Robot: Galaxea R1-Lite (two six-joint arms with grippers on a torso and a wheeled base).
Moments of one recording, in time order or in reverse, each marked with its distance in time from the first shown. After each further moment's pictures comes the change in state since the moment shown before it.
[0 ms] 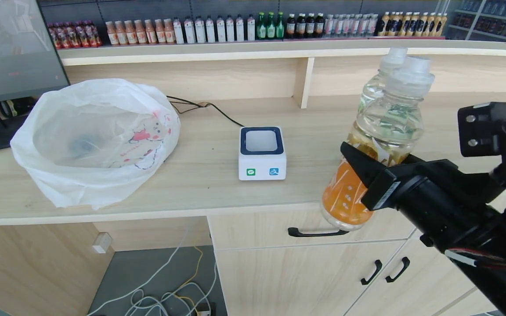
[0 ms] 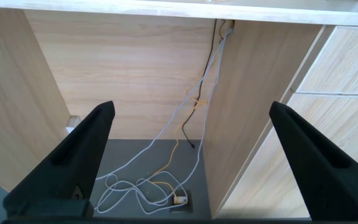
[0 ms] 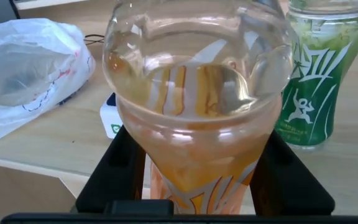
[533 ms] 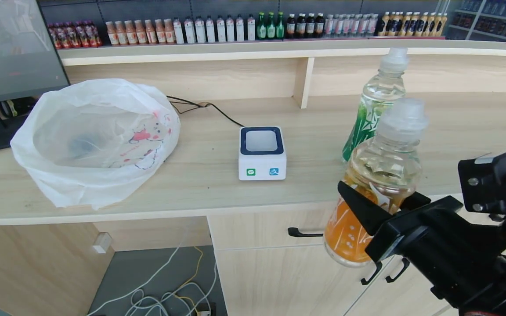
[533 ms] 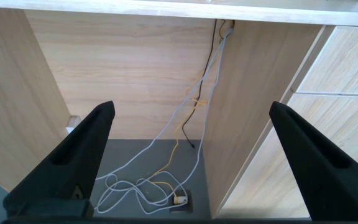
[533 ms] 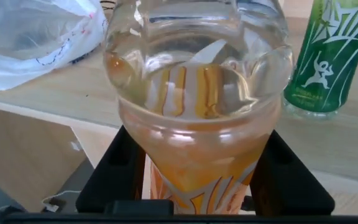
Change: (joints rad) left arm -0.001 0.000 0.000 0.000 0.000 0.000; right arm 0.119 -0.016 0.159 -0.084 -0.053 -0.077
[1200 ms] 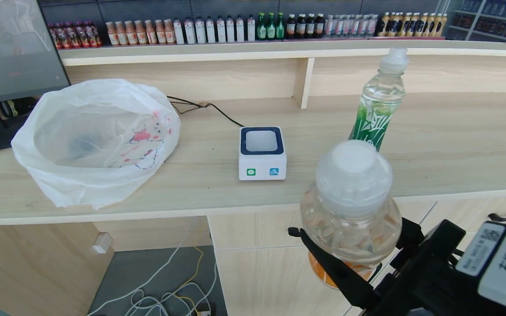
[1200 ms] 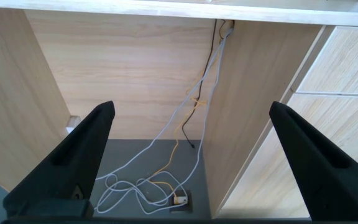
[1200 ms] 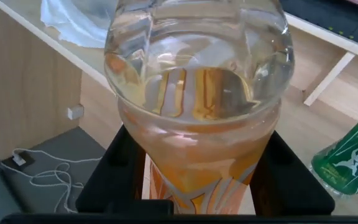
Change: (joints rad) left arm 0.000 0.000 0.000 0.000 0.000 0.000; right arm 0.264 -0.003 -0.013 -0.024 0.009 -0.441
